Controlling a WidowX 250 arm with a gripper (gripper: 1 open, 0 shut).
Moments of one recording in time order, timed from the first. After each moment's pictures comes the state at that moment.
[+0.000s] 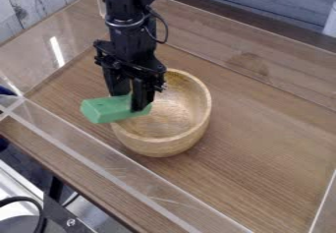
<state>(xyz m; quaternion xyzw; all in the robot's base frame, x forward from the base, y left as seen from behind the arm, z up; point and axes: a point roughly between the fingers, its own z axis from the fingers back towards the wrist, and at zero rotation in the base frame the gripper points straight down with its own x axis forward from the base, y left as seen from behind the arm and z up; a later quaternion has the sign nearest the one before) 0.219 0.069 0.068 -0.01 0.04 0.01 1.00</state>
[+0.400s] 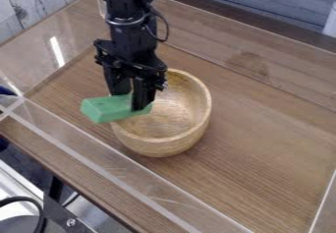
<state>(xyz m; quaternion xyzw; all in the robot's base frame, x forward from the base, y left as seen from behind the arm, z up) 0.219 0.067 0.069 -0.02 0.05 0.01 1.00</state>
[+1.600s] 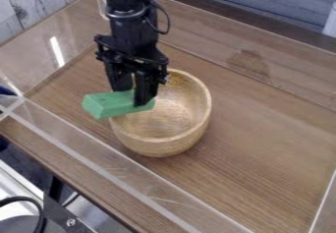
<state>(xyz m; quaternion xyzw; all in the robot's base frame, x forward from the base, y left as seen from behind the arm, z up) 0.223 0.065 0.079 -0.03 0.04 0.01 1.00</state>
